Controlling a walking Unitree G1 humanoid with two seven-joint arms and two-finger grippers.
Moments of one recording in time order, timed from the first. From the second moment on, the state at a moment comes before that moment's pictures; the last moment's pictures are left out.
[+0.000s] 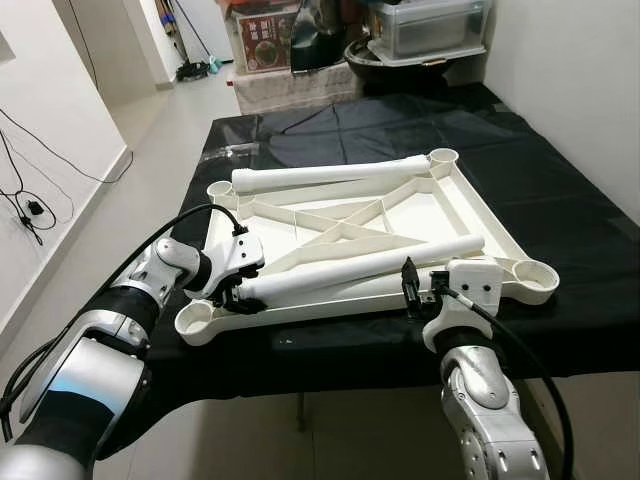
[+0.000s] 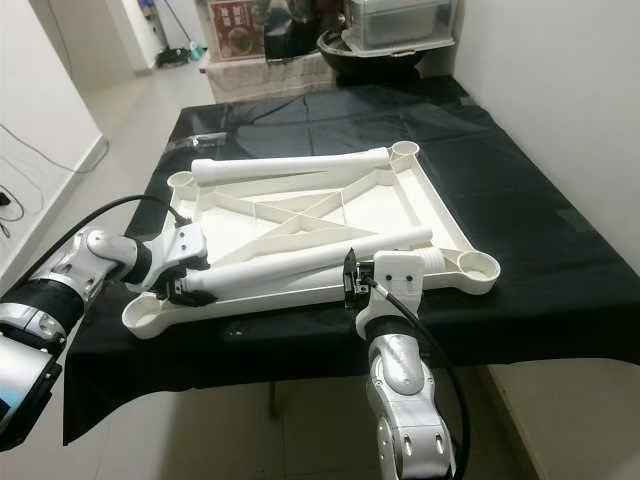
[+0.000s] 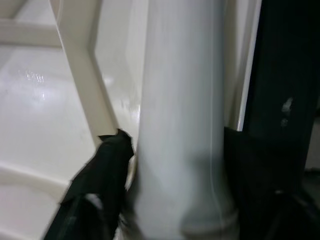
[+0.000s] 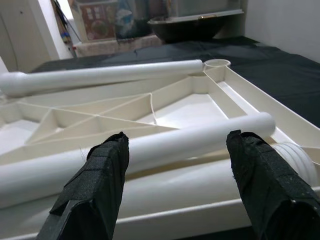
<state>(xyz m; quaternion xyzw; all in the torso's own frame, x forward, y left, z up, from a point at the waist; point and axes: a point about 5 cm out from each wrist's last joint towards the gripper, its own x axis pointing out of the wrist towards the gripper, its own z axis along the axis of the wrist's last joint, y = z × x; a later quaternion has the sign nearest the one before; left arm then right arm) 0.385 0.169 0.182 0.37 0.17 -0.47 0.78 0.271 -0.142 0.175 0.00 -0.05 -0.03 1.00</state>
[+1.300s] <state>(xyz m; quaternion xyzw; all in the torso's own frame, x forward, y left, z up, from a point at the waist) 0.401 0.166 0.266 0.33 -0.10 -0.32 0.88 0.301 -0.118 0.209 0.13 -0.11 0.10 0.98</state>
